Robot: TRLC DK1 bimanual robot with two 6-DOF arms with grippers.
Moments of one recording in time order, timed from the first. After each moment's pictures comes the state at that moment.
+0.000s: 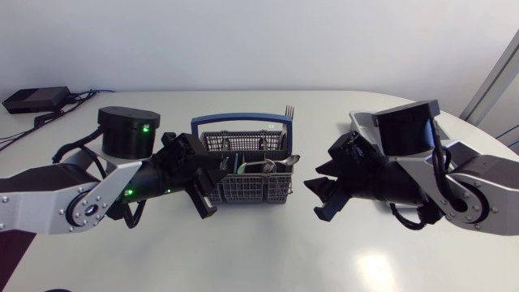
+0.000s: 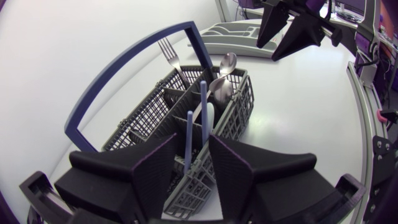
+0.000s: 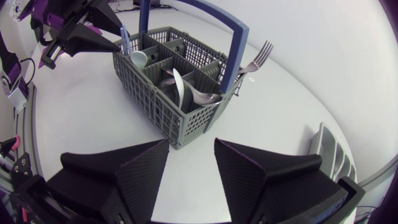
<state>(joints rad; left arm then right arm) -0.51 1.40 0.63 0.21 0.22 0.52 0.47 1.25 0.63 -0.10 -0.15 -0.32</state>
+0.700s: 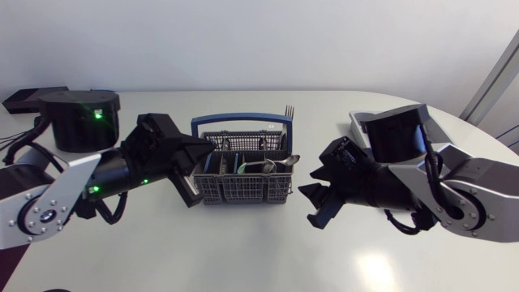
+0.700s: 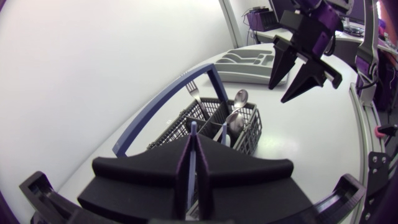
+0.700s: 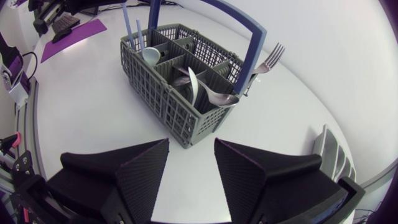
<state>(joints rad) -0.47 1.21 0.61 0.19 0.25 0.49 0.55 1.25 0.63 -0.12 -0.09 -0.30</state>
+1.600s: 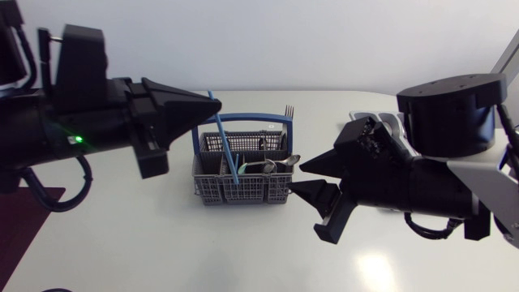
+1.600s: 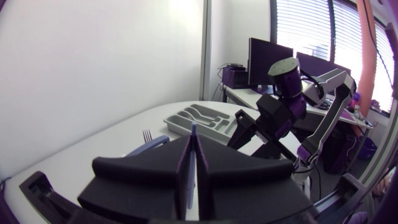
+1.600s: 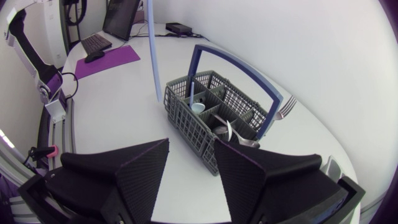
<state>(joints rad) -0.52 1.01 0.84 -0.08 0.48 0.09 0.67 1.03 0.71 -0.27 -0.18 -0.24</state>
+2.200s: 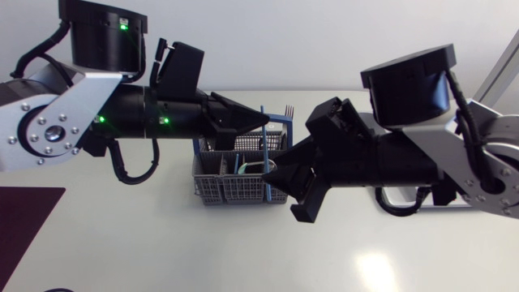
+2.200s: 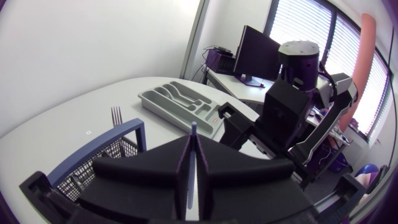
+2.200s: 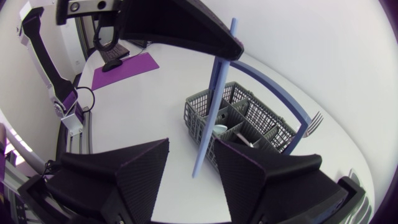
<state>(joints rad) -0.57 1.35 0.99 -0.04 0.59 -0.03 0.66 1.21 0.83 -0.23 -0.34 -0.21</state>
